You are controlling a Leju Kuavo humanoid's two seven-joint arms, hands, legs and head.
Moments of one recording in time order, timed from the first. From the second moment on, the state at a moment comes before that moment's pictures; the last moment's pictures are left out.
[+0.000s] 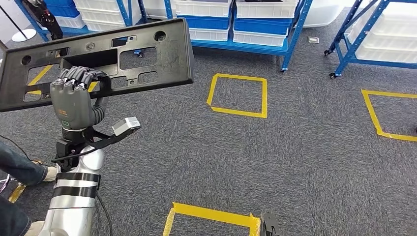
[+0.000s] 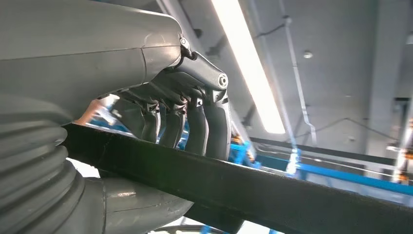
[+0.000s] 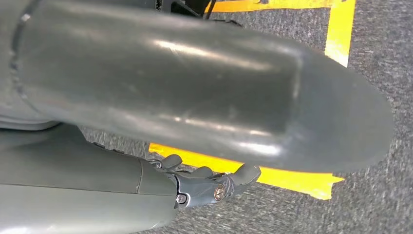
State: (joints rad) left arm -0.43 -0.09 0.02 -1.26 -1.24 0.70 -0.58; right arm -0.20 0.22 -1.04 -0.21 1.01 -0.15 -0.21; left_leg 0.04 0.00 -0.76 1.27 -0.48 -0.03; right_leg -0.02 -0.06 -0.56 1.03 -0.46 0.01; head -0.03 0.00
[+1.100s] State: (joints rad) left arm -0.44 -0.09 0.03 -1.26 -1.24 0.70 -0.59; right arm -0.19 0.21 -1.02 -0.21 1.00 -0.16 -0.20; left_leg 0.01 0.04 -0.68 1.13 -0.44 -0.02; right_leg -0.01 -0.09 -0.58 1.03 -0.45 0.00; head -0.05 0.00
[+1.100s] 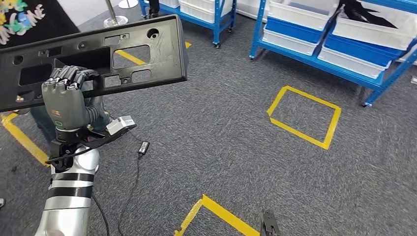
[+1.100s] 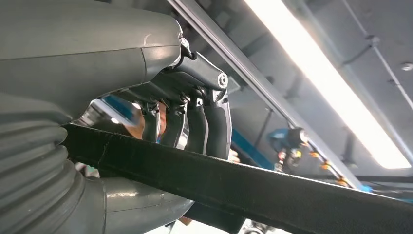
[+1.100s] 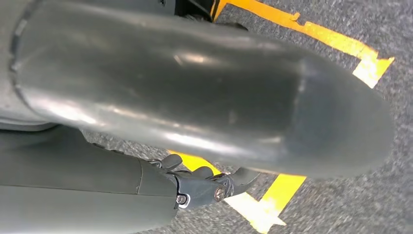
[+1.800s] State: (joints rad) left arm -0.45 -0.09 0.03 -1.27 -1.24 0.70 -0.57; right arm -0.19 0.20 -1.01 -0.21 1.01 -0.17 -0.18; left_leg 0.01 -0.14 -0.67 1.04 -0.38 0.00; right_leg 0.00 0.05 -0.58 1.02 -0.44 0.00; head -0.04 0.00
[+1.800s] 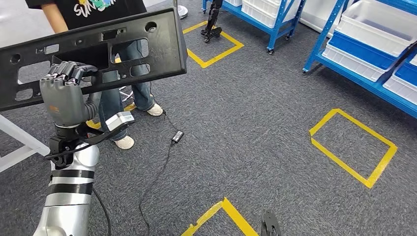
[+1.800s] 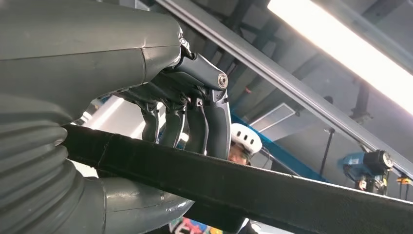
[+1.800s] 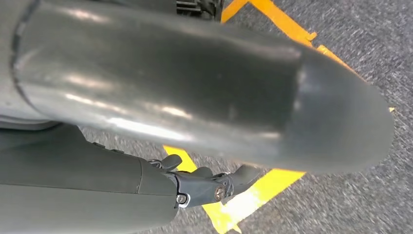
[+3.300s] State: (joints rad) left arm -0.45 -0.10 0.02 -1.26 -1.24 0.70 -0.56; right arm -0.18 0.19 -1.00 -0.21 1.03 -0.18 -0.16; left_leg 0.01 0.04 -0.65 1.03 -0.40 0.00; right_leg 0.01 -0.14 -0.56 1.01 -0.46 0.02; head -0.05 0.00
